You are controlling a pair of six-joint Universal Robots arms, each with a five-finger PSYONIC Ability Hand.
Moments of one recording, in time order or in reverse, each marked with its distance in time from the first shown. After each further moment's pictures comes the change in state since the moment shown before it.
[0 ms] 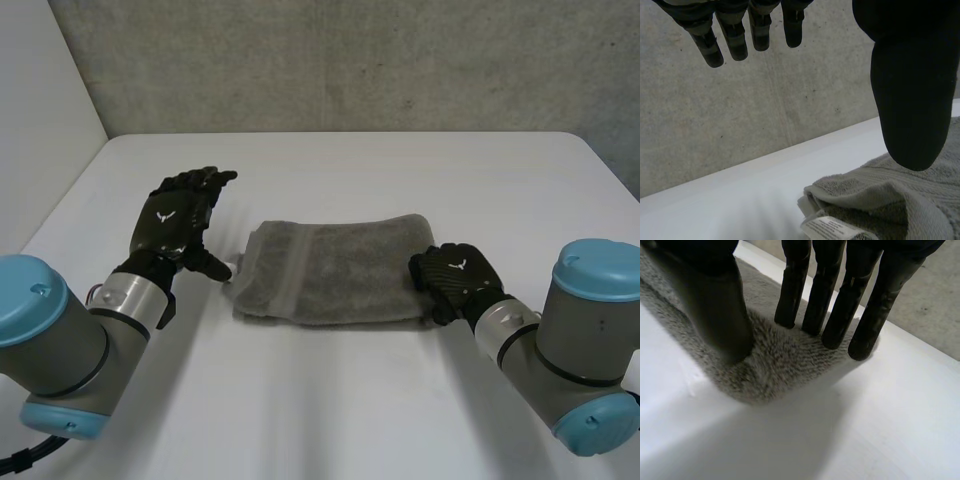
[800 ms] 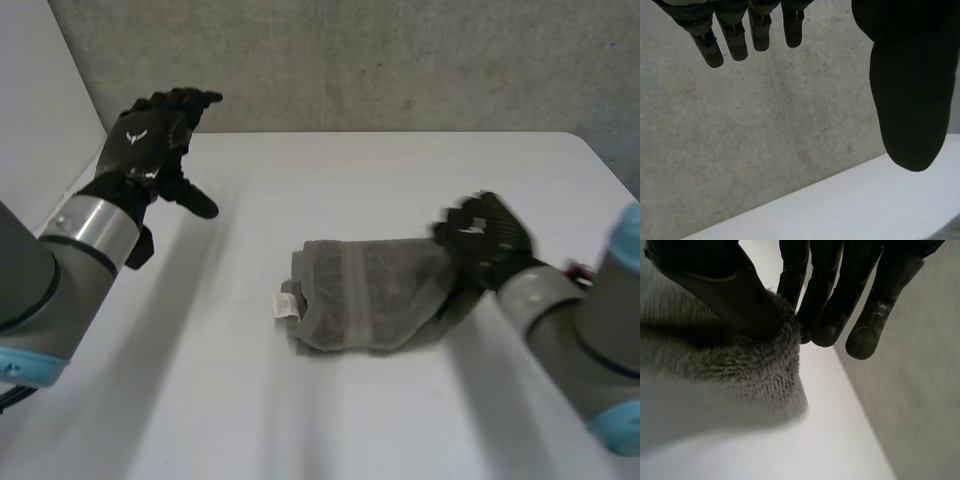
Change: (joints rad) left arm -0.003 0.164 0.234 -0.314 -0.003 -0.017; right arm 0.040 -0.219 -0.012 0.094 0.069 -0.516; left_hand -0.001 0.000 0.000 0.000 0.000; right_hand 0.378 0.380 0.395 0.397 0.392
